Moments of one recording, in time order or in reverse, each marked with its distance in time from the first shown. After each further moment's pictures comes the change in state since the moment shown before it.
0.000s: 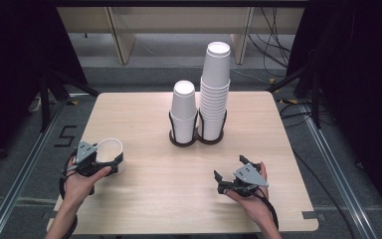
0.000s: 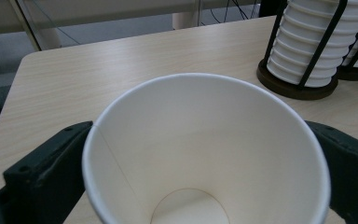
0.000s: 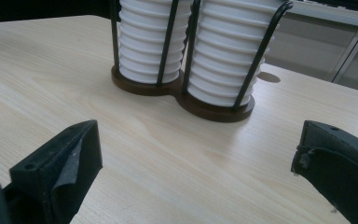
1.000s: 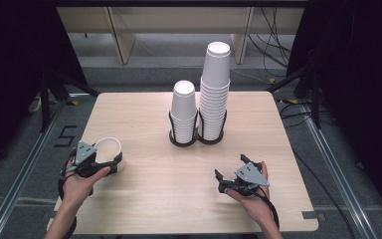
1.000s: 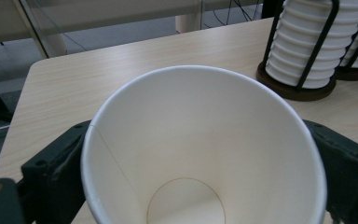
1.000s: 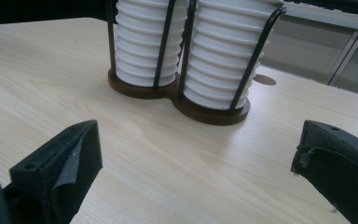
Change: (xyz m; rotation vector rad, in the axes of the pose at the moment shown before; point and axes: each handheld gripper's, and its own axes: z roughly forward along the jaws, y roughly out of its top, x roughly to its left) left arm -0.002 0.002 -0.005 0.007 0.021 0.012; right arm -0.004 0.002 -0.001 -0.022 -0.023 -0.023
